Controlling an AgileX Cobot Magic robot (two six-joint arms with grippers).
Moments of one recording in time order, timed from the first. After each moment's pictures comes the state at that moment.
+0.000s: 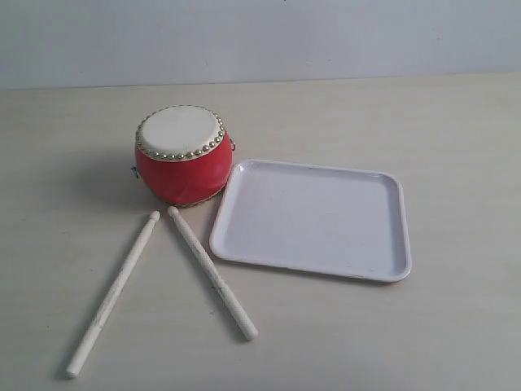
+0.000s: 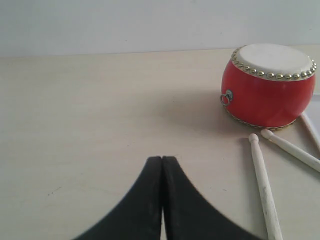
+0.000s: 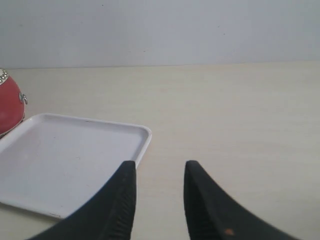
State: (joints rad) left arm -0.10 0.01 0.00 -0.01 0.37 -0.01; right arm 0.07 0.01 0.00 -0.15 0.35 0.23
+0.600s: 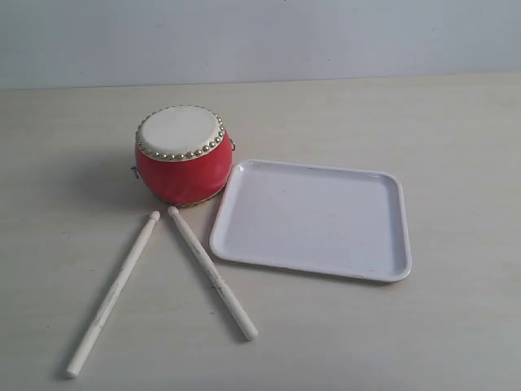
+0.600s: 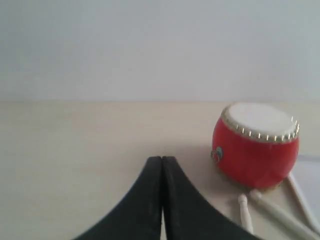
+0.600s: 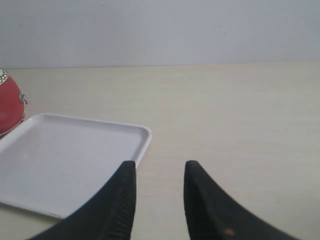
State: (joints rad) left arm -0.10 0.01 0.00 -0.07 0.17 -0.01; right arm 0.07 0.01 0.00 -0.15 0.35 0.23
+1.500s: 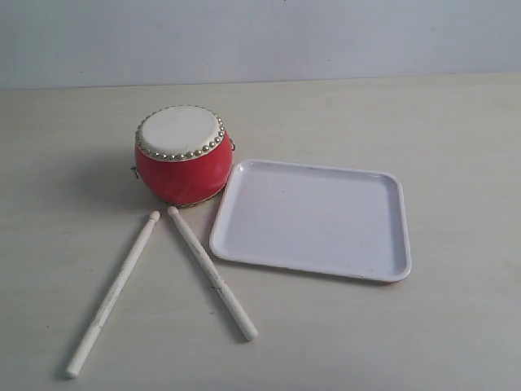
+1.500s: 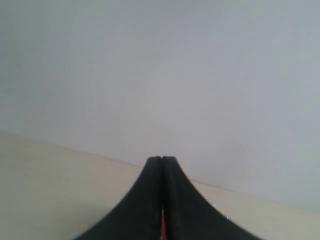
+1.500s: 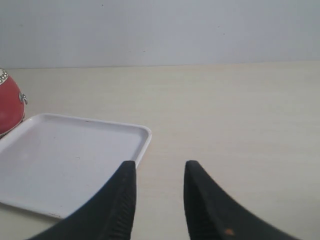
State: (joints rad) left arm -0.10 0.19 -0.24 -0.22 0.09 -0.17; right arm 0.07 0.01 0.00 -0.15 0.35 0.23
